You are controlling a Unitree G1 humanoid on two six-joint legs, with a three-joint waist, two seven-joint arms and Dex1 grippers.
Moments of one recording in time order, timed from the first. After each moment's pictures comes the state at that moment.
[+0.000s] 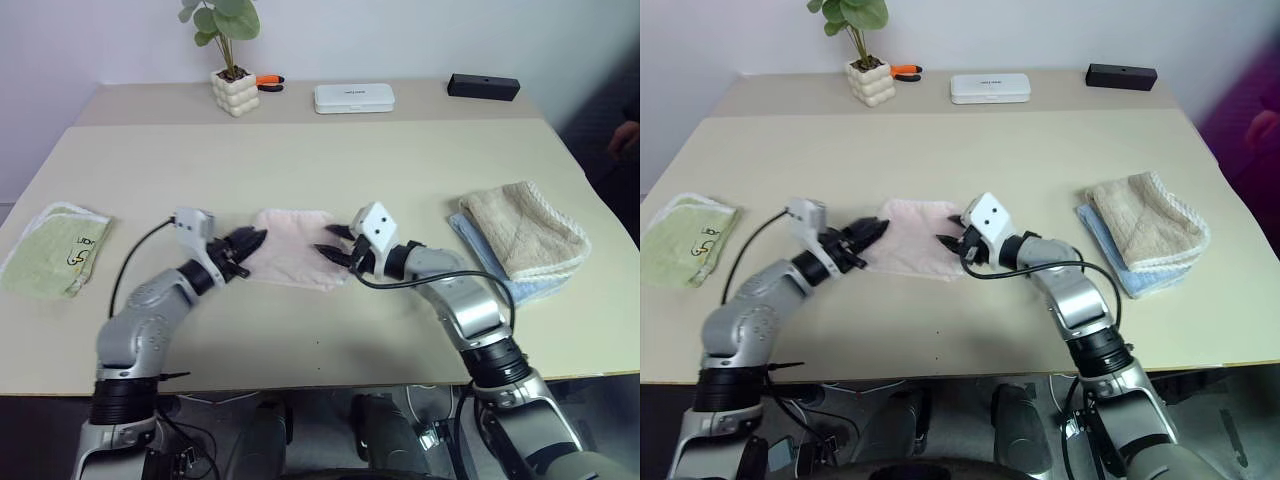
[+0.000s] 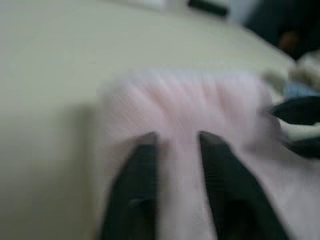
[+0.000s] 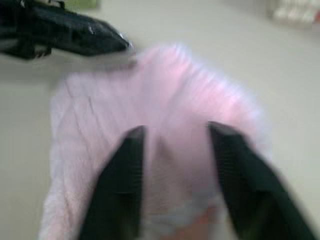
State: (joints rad) left arm -0.26 0.40 0.23 -0.17 -0.67 0.62 -0.49; right arm -0.48 -0.38 0.22 -0.12 0.18 0.41 0.74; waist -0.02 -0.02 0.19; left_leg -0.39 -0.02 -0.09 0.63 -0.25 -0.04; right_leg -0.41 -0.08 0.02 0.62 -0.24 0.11
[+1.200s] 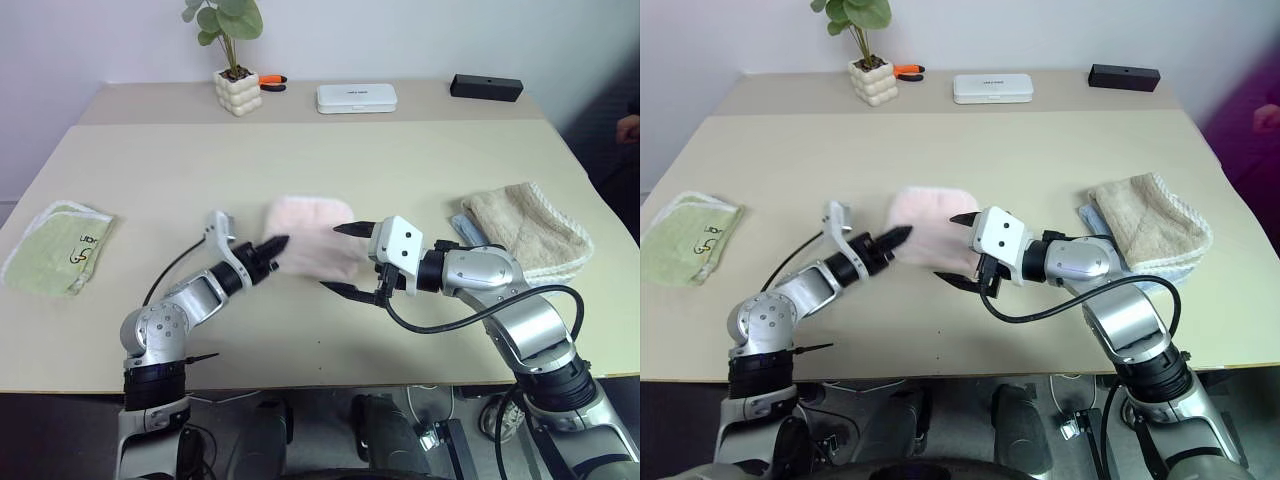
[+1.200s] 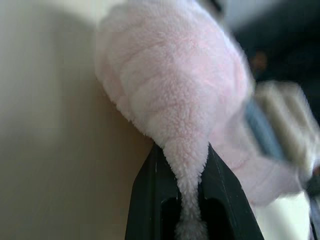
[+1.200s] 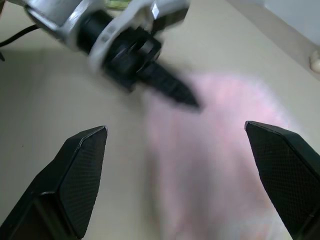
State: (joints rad) left arm -0.38 0.19 0.34 -0.11 -0.86 0.88 -0.23; right arm -0.41 -0.57 0.23 -0.44 0.22 0.47 0.85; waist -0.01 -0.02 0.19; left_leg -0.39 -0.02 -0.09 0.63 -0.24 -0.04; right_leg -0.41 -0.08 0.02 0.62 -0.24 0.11
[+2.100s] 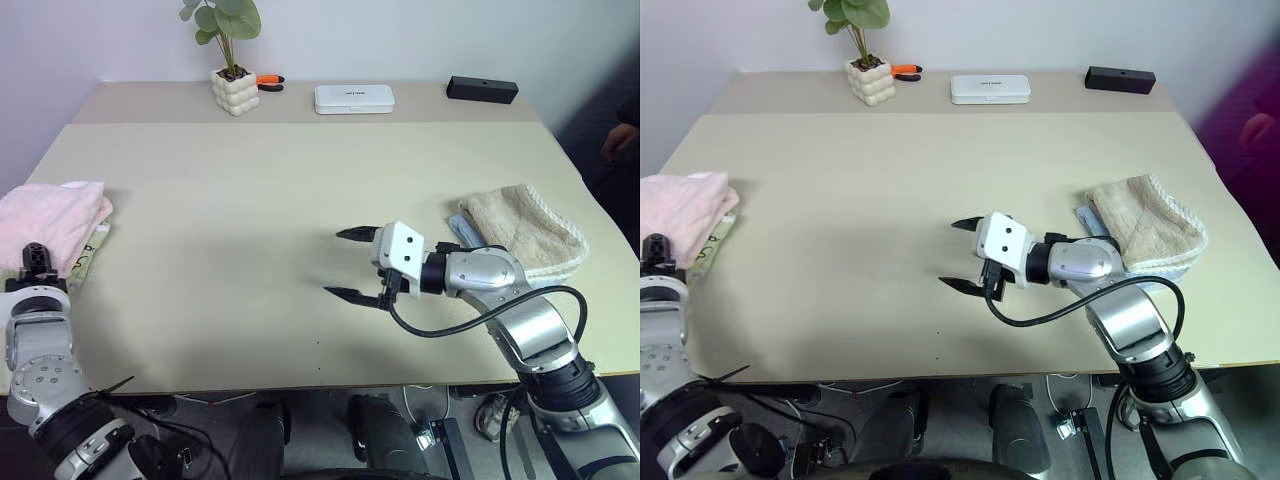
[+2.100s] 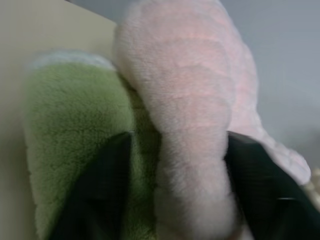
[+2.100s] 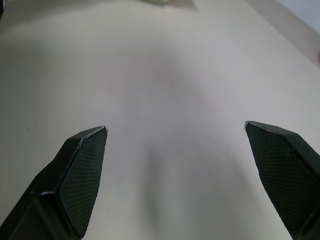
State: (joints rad) left arm -0.27 0.27 0.96 0.00 -0.95 0.39 0.20; right arm -0.40 -0.59 0.23 -0.39 0.21 0.42 0.90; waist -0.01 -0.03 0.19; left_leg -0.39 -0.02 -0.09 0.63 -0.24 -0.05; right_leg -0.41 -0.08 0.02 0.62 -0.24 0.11
